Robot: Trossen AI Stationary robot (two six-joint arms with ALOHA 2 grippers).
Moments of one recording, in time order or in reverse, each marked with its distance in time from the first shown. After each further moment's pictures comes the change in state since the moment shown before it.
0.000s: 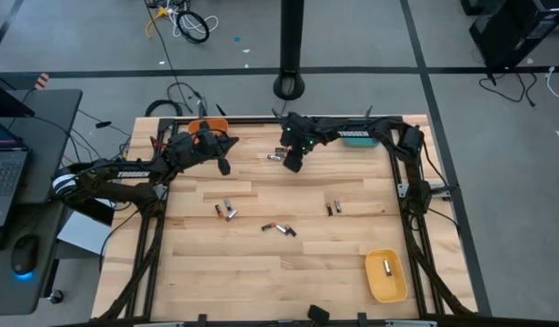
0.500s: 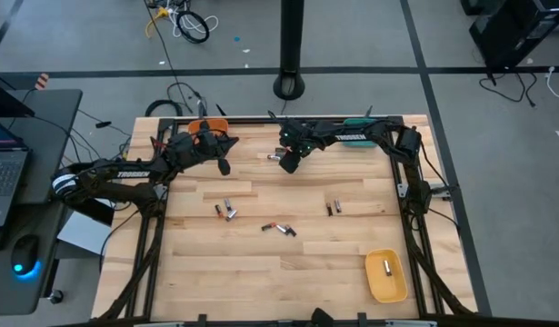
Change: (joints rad) left arm 0.000 0.000 0.000 -0.001 0.001 0.023; right arm 0.031 0.020 -0.001 -0.002 0.107 0.188
